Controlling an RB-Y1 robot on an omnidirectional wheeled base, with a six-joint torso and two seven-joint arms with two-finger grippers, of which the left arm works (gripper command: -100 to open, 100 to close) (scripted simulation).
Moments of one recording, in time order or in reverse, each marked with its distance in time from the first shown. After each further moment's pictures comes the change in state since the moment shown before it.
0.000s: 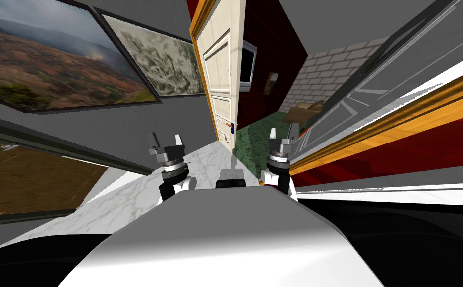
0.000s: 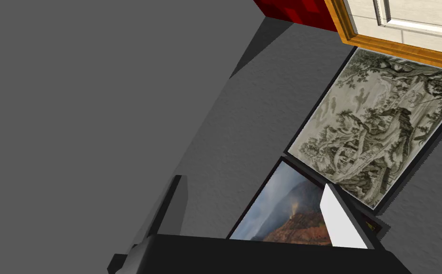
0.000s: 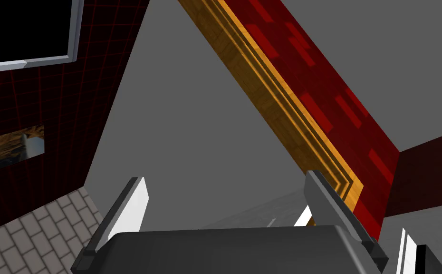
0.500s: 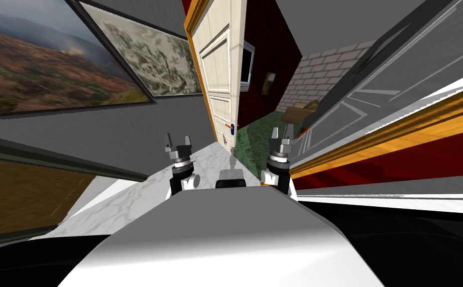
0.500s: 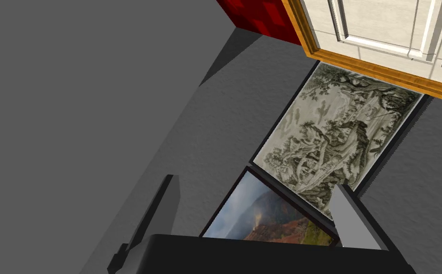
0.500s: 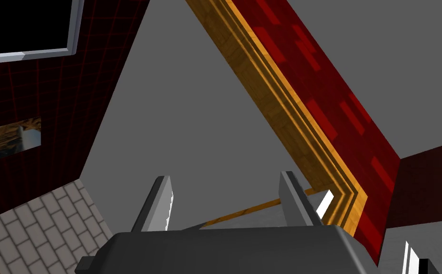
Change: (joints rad) arm -0.072 0.013 -0.019 0.122 -0.005 0.006 0.005
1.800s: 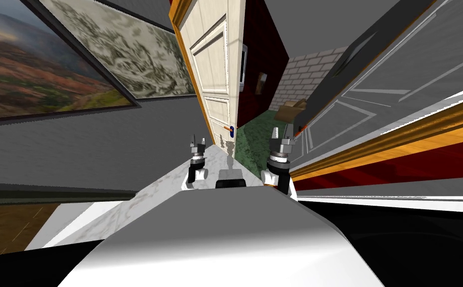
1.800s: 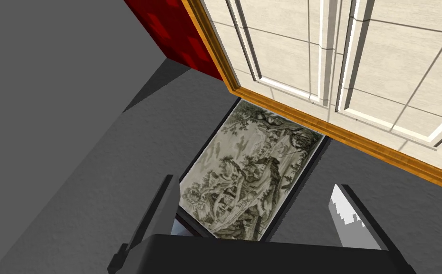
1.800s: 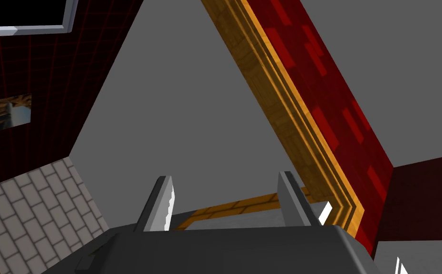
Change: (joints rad) arm -0.209 0.018 -0.055 0.325 -0.015 0.023 0.010
